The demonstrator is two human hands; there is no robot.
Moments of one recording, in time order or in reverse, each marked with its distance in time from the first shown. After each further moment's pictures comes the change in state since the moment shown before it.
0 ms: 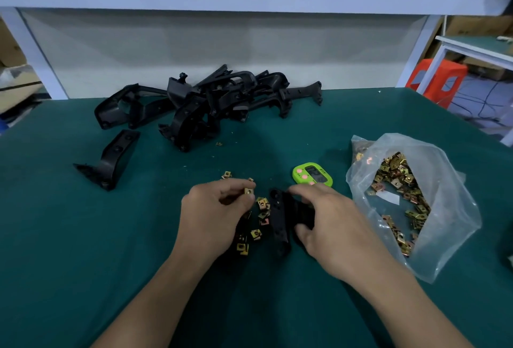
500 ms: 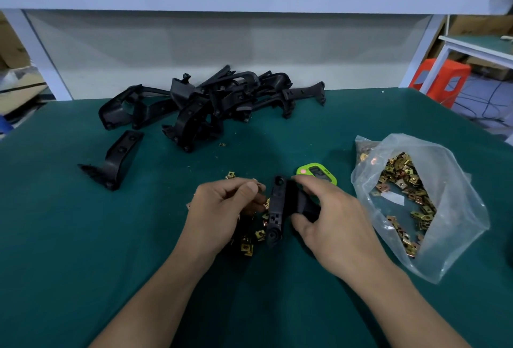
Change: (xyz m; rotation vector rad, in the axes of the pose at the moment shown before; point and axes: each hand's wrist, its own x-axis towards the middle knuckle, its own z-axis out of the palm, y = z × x) left_hand 0.004 0.004 -0.001 -0.299 -0.131 -0.065; right_hand 0.004 0.005 0.017 0.133 0.218 -0.011
